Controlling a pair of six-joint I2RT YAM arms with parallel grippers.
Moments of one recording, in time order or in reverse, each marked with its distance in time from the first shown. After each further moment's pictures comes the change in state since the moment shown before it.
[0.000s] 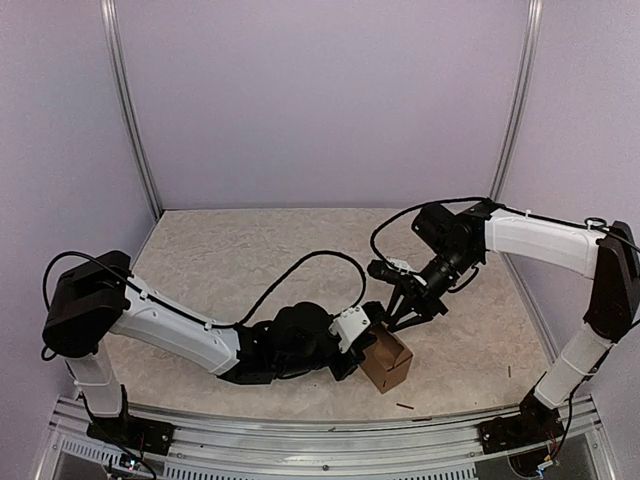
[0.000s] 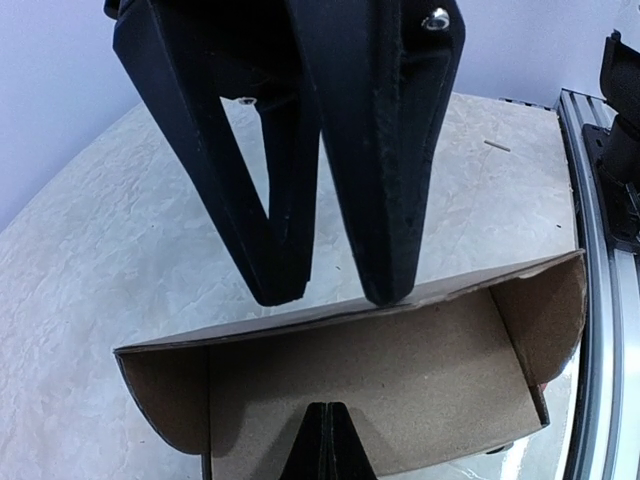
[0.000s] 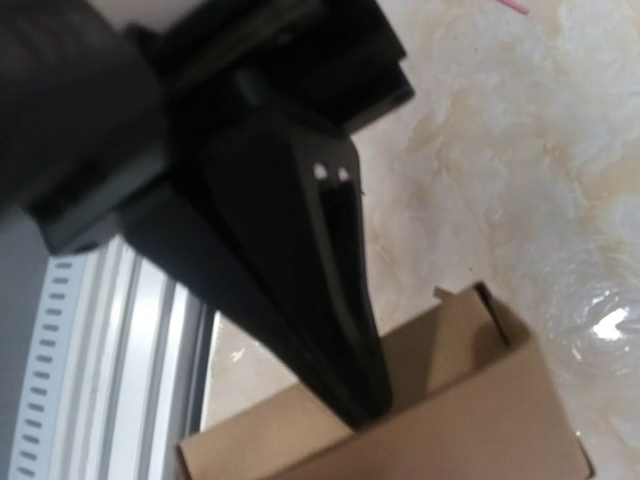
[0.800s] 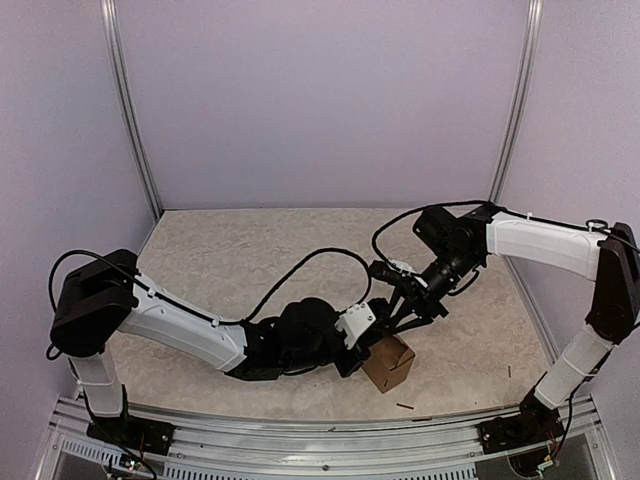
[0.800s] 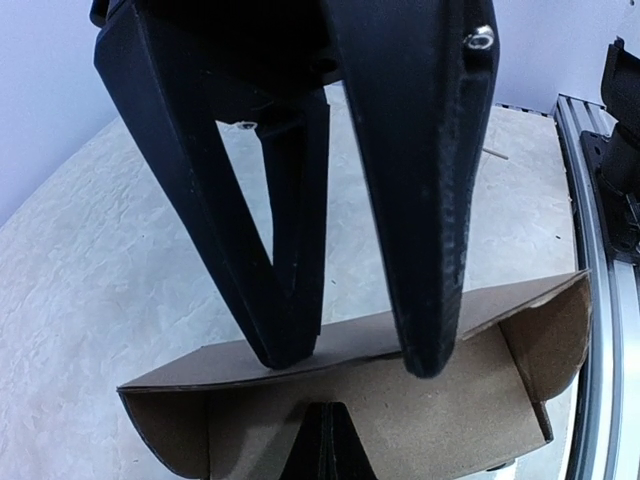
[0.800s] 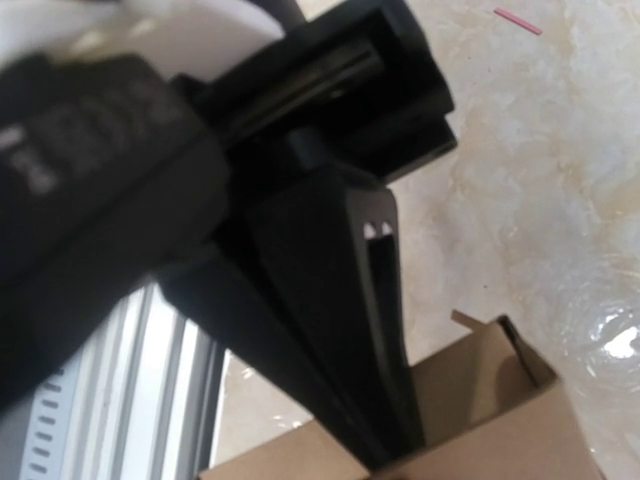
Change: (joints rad) left arm 0.016 0.038 0.050 -0.009 0.034 -0.002; right arm 0.000 -0.014 -0.026 0.024 -0.036 0.008
